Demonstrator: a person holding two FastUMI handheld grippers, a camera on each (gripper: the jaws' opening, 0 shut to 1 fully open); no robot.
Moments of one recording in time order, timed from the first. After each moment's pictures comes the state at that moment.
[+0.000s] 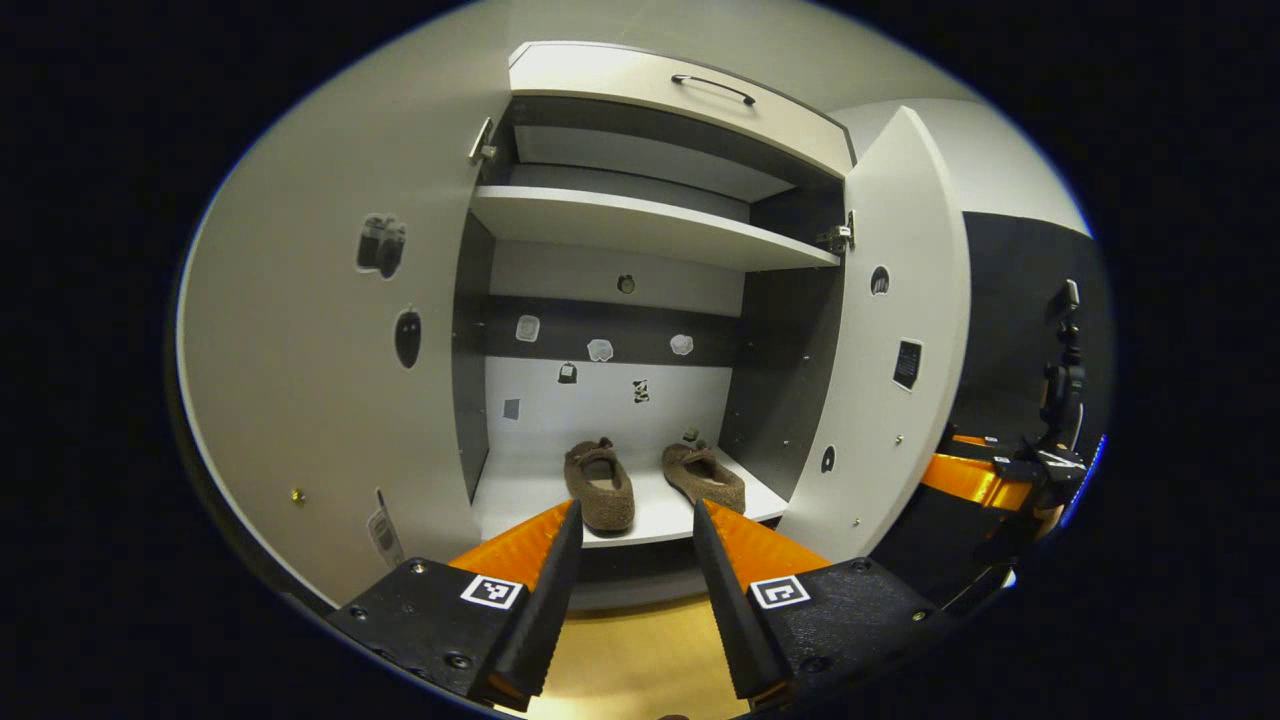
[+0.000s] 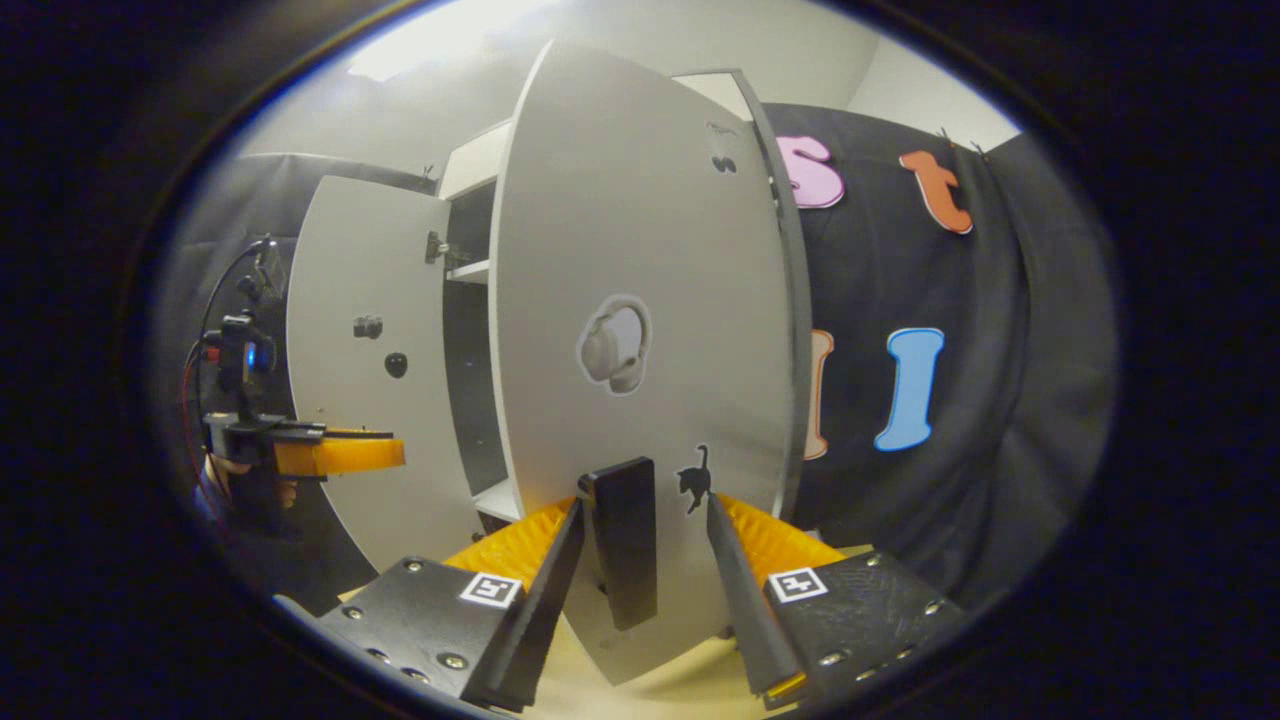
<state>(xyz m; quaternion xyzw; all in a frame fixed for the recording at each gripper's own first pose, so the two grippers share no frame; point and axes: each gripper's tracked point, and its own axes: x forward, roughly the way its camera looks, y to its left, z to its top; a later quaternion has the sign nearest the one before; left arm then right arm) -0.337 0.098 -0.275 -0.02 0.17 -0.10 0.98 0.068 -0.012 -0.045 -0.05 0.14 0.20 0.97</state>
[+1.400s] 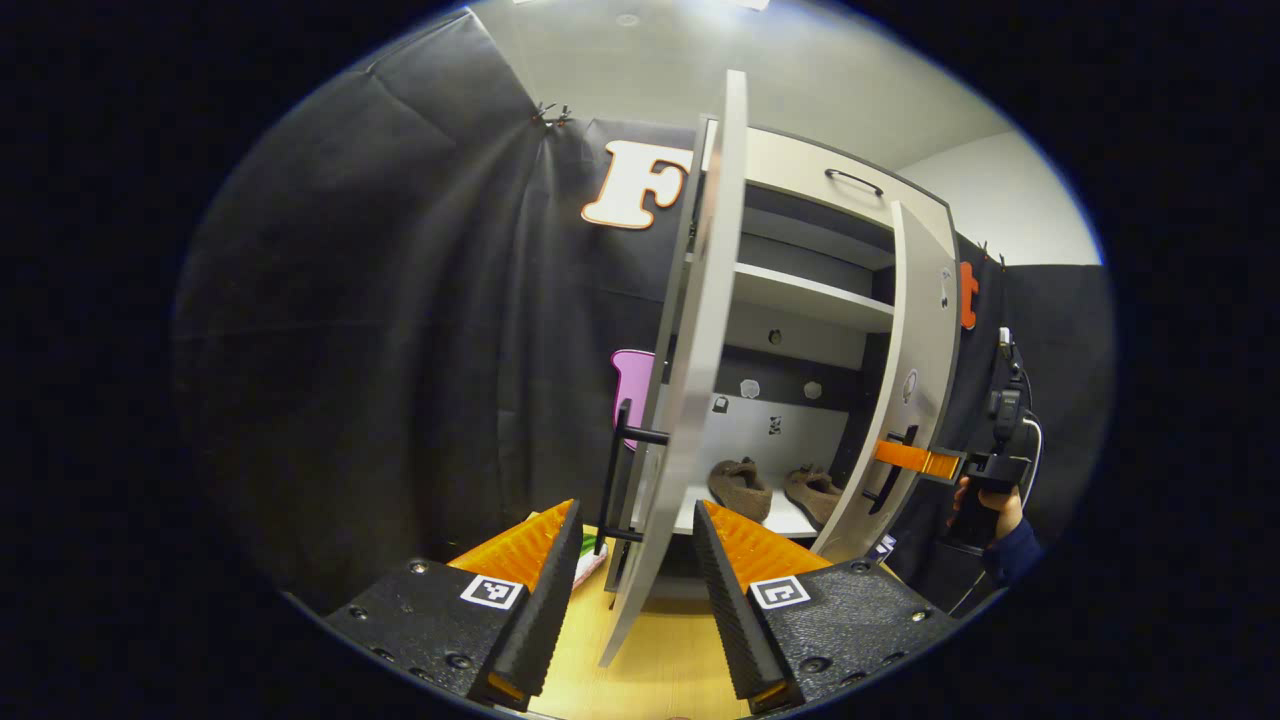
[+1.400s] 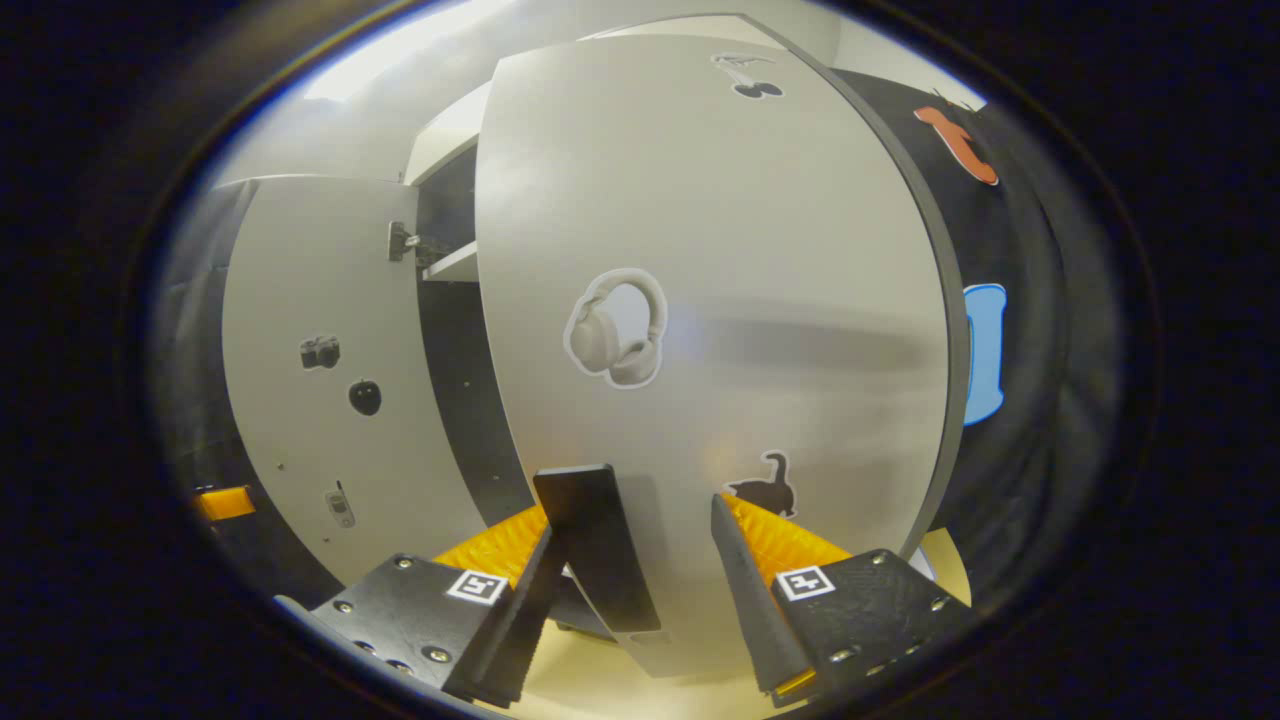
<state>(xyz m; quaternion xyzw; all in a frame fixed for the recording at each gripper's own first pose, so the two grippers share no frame) -0.438 0.260 -0.240 -0.06 0.11 0.07 0.99 0.148 0.080 -0.080 0.01 0.16 0.19 0.97</state>
